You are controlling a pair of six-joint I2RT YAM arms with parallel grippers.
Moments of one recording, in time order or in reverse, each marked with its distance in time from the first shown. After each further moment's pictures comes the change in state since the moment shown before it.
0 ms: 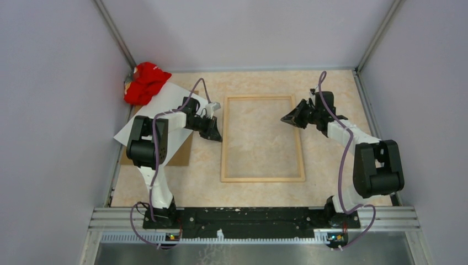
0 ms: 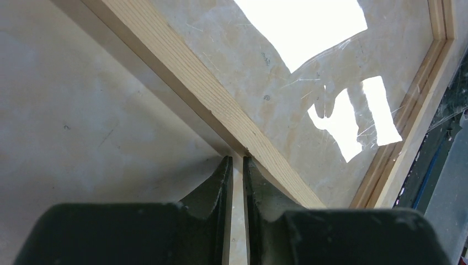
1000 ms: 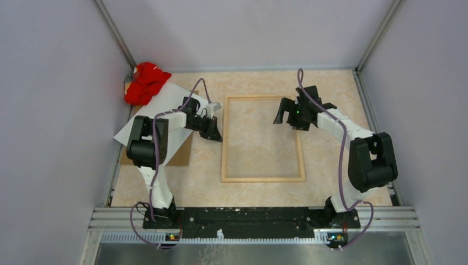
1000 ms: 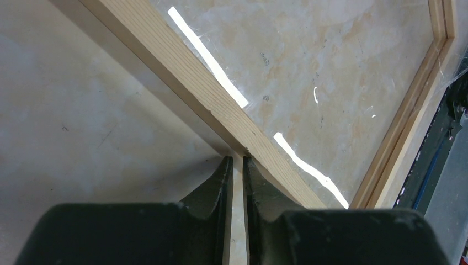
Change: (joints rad) left arm -0.002 0.000 0.000 0.000 0.000 0.003; right arm 0.129 0.076 0.204 -0.367 0.301 -0.289
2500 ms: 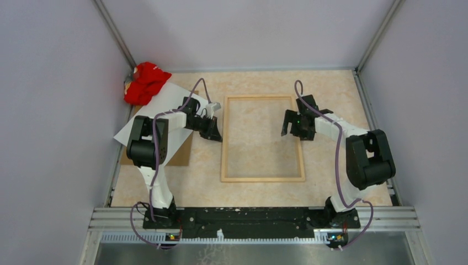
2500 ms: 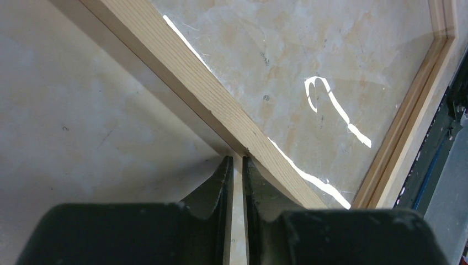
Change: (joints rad) left arm 0.000 0.000 0.000 0.000 0.000 0.000; right arm 0.012 0.029 -0.089 -0.047 0.184 -0.015
